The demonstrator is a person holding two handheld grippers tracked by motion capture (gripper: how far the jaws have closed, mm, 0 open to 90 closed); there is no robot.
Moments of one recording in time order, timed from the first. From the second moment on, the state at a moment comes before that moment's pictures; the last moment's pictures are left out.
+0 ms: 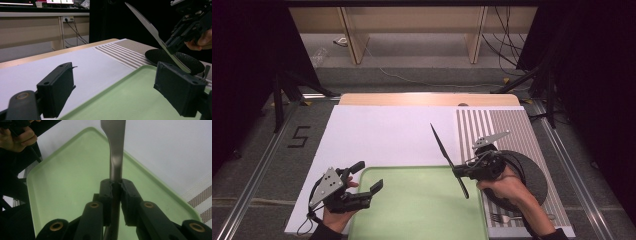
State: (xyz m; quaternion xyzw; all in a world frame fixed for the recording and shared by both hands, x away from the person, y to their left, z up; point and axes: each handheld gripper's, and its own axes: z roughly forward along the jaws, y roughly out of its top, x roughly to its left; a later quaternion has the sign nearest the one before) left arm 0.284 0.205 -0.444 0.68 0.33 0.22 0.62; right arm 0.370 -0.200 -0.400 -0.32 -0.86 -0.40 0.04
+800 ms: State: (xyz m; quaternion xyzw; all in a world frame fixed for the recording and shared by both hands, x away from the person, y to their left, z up) left arm 0.284 0.205 -0.444 0.68 0.33 0.23 0.62; right arm 0.340 -0.191 -0.418 -0.34 -0.85 -0.39 0.07
